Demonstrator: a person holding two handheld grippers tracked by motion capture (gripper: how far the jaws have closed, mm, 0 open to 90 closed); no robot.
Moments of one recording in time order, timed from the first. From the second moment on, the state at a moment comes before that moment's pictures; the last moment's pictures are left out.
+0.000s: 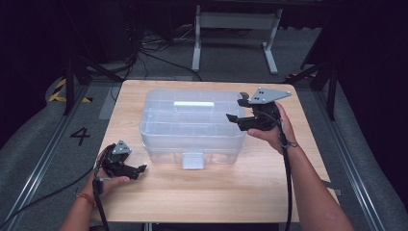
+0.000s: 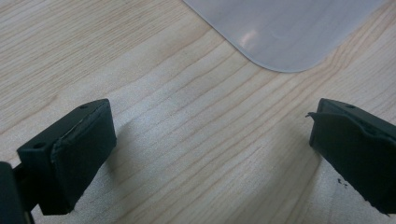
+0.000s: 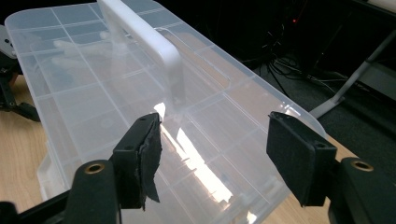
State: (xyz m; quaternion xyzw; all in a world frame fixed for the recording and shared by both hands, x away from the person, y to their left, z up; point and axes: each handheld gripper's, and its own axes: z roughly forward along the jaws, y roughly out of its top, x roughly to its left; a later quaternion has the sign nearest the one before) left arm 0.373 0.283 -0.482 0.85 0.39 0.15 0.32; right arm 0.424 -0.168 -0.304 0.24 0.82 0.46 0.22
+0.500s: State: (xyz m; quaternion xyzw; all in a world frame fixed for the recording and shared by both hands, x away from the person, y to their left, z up) left arm 0.373 0.283 -0.482 0.85 0.39 0.15 0.32; right arm 0.430 -0.149 -0.304 0.22 0.84 0.44 0.21
